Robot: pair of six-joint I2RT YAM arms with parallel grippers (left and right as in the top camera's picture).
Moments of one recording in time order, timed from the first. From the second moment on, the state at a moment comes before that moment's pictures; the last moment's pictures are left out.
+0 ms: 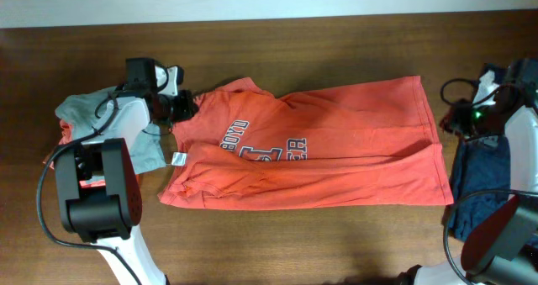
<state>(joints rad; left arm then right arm) 0.06 2.07 1.38 -0.47 0.46 -0.12 -0.46 1.69 1.39 -0.98 -0.23 -0.01</state>
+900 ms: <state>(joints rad) 0.06 2.07 1.38 -0.55 0.45 -0.12 -0.35 2.15 1.39 -0.15 -0.31 -0.03</state>
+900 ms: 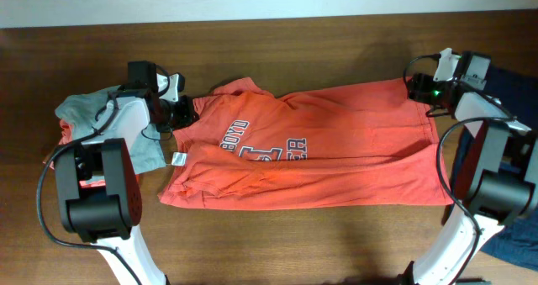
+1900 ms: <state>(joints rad) 0.06 2.07 1.38 -0.53 0.45 -0.12 -0.31 2.23 1.41 -0.02 -0.24 0.05</state>
